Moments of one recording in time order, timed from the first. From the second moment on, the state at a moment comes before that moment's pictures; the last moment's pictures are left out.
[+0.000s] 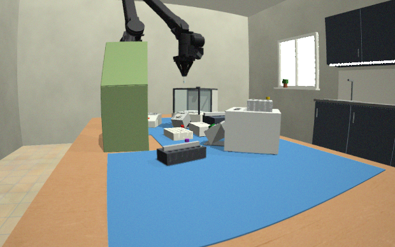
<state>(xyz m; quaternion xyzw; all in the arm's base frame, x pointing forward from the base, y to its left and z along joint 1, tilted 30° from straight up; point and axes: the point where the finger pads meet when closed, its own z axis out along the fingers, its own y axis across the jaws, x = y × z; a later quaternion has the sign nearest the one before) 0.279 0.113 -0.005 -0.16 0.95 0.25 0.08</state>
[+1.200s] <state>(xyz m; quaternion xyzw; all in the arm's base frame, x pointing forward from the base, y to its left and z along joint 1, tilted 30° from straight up) 0.391 0.268 0.097 -0.33 0.91 0.24 0.12</state>
